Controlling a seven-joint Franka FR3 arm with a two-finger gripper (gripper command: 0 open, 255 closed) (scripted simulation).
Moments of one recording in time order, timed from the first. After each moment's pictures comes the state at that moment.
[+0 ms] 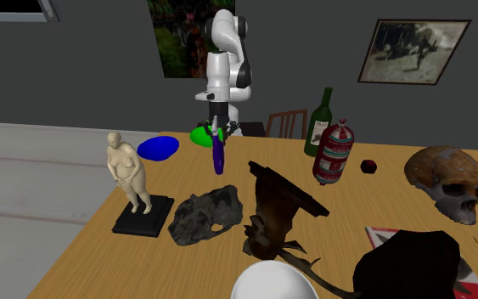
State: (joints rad) arm 0.00 -0.43 -0.07 -2.56 -0.04 2.49 0.04
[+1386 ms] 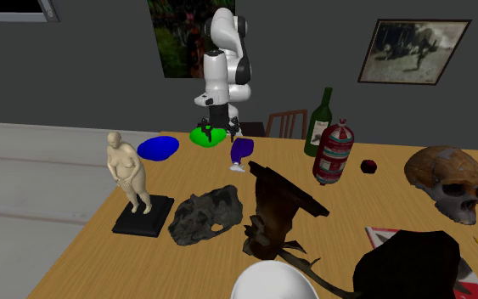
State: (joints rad) arm 0.01 -0.39 -0.09 -2.47 0.01 2.26 0.04
